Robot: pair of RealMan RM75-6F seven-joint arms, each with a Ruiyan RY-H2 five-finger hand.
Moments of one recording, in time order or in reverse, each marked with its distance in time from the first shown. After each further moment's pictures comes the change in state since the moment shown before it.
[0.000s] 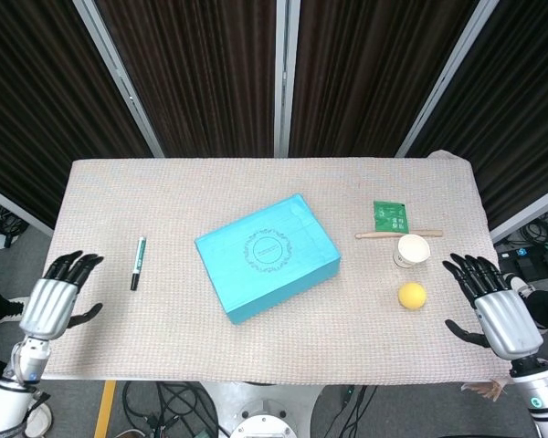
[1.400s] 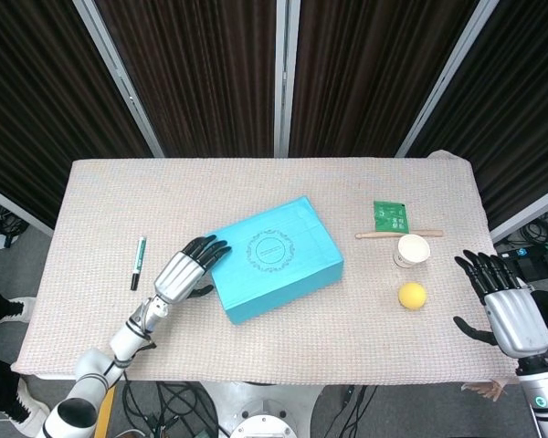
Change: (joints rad) left arm -0.396 -0.809 0.069 1.166 0.078 -0.003 -0.474; right arm -0.014 0.021 0.009 -0.052 0.077 -0.008 -0.047
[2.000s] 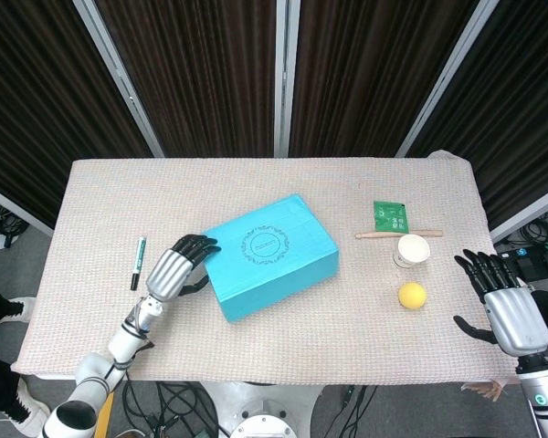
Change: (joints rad) left arm 0.023 -0.007 -0.034 -0.018 -0.081 0.022 -0.157; right arm 0.007 0.003 0.002 0.002 0.007 -0.015 0.004
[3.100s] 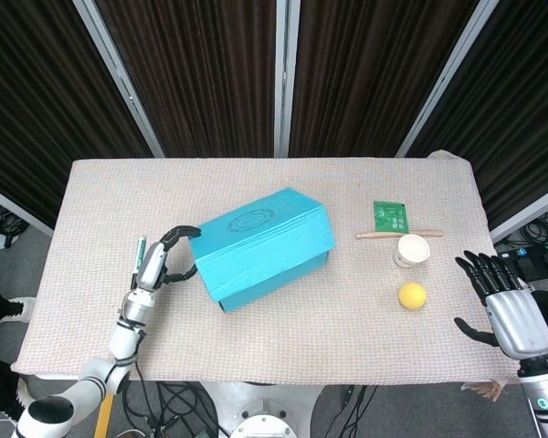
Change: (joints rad) left arm 0.010 0.136 -0.101 -0.350 -0.132 -0.128 -0.408; right arm -0.011 0.013 -0.004 -0.015 -0.014 0.020 0.000
